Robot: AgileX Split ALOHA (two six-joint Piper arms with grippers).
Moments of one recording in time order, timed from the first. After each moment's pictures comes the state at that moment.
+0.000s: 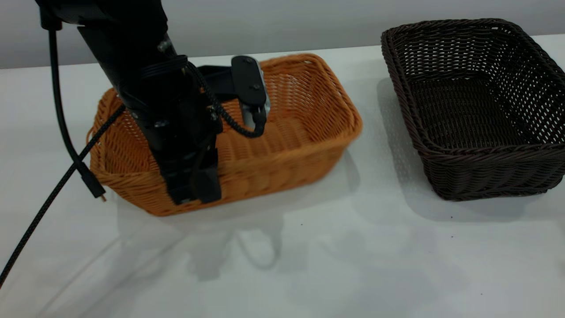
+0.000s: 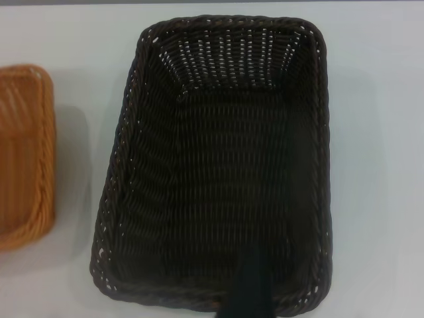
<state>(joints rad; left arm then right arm) -0.52 2.03 -1.10 -0.12 0.62 1.03 -0.10 0.97 -0.75 0.26 0.64 -0.25</state>
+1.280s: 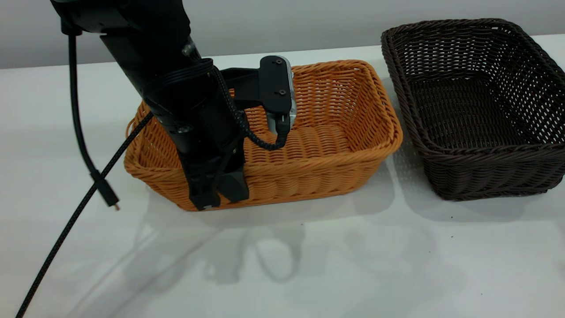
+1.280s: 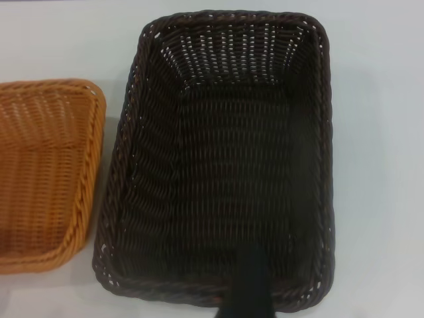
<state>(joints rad) -0.57 2.03 -1.10 -0.20 0.52 1.12 -0.10 0.97 -0.75 0.26 0.65 -0.25</state>
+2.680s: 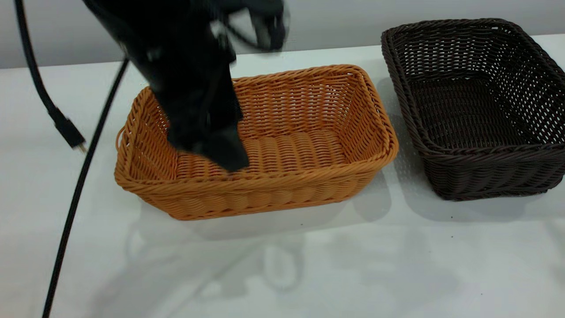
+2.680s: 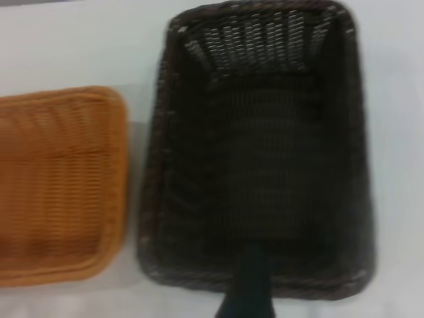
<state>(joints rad) -0.60 1.78 -1.10 -0.21 0.67 0.98 -0.10 0.98 -0.75 0.36 0.69 -0.26</state>
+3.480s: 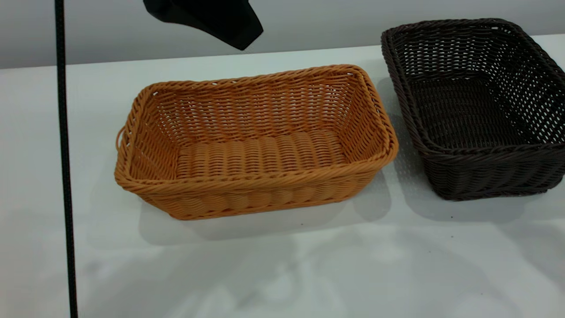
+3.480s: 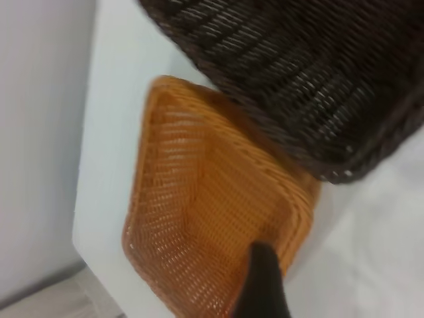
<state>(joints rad) -0.62 1.51 -1.10 -0.26 0.64 0.78 -0.09 1.15 -0.50 1.01 0.59 0.26</state>
